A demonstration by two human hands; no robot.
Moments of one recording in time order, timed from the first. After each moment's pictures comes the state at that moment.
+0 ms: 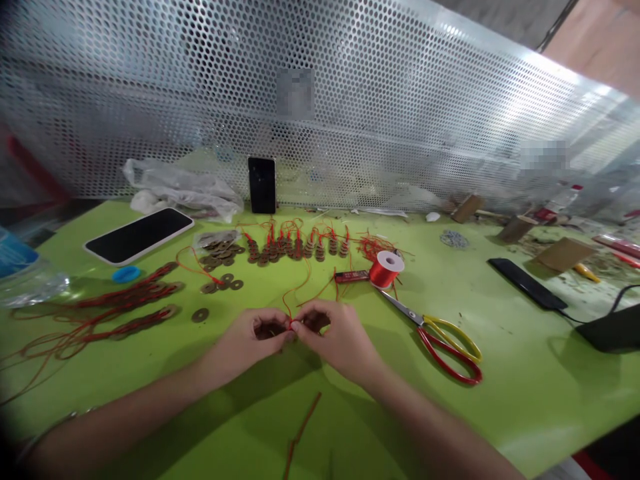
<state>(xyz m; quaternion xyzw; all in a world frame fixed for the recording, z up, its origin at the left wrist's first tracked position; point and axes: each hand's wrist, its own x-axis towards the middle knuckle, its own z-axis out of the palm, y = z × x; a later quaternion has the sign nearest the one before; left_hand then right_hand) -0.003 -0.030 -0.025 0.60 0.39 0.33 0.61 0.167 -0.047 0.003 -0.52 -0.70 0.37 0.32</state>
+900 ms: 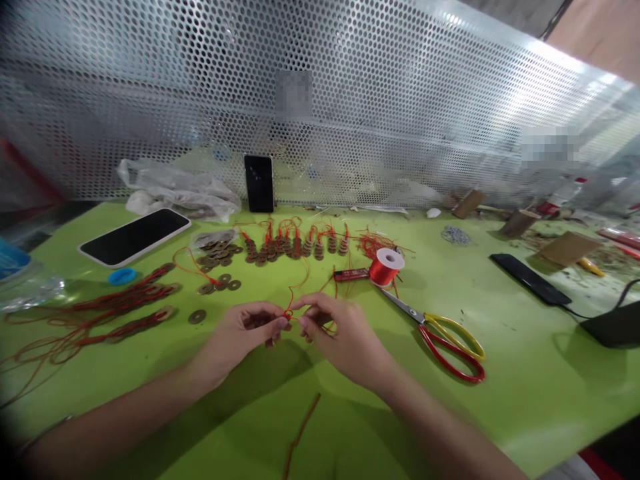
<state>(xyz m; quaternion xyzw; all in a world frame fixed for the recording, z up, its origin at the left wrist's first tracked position) -0.002 -0.027 -0.021 0.50 0.43 0.40 0.64 0.177 -0.051 0.011 -0.48 -0.74 0.35 0.33</state>
